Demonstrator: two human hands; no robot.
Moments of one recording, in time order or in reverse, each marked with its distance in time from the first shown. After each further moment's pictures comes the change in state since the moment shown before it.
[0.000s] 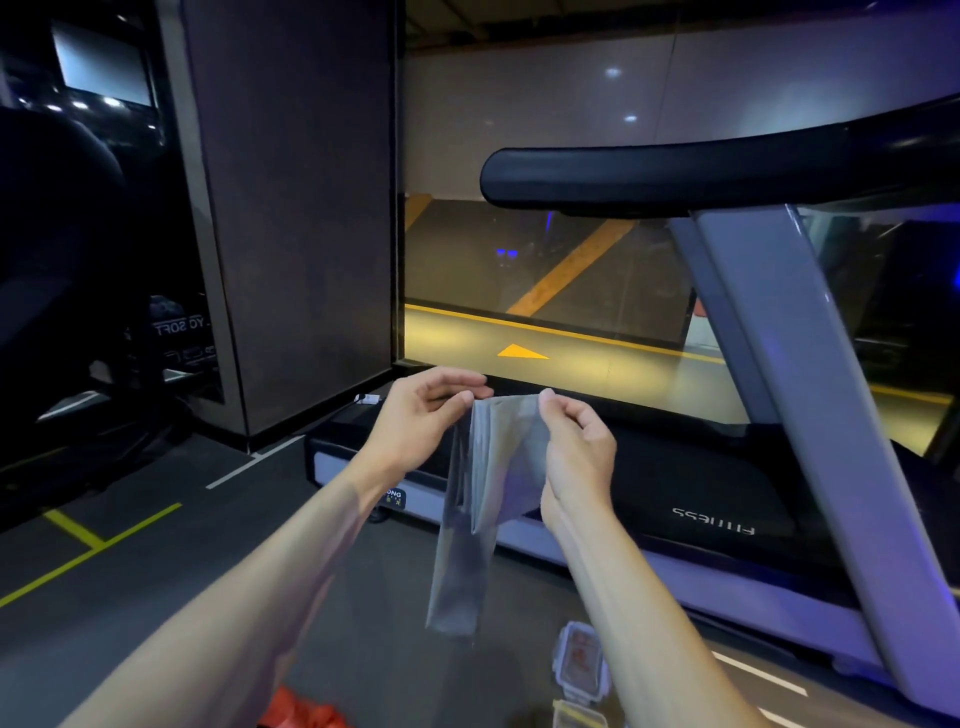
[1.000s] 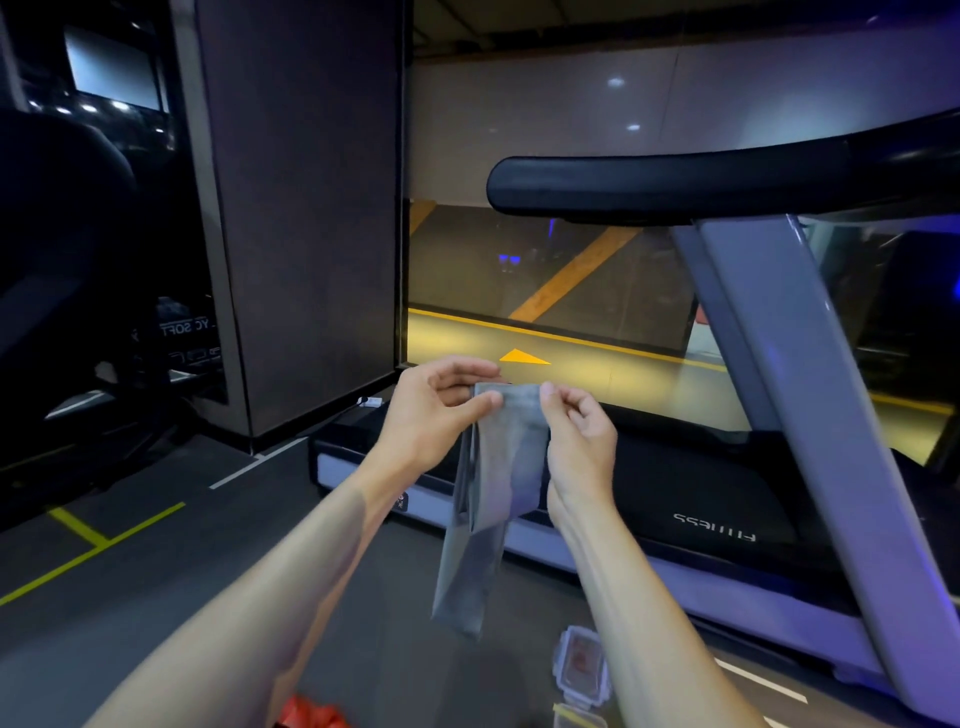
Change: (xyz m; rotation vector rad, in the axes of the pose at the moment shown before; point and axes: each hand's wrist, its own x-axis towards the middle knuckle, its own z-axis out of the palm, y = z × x) left_hand -0.012 0.033 0.011 -0.007 0.087 0.058; right_hand 0.001 0.000 0.002 -0.014 -0.098 -0.142
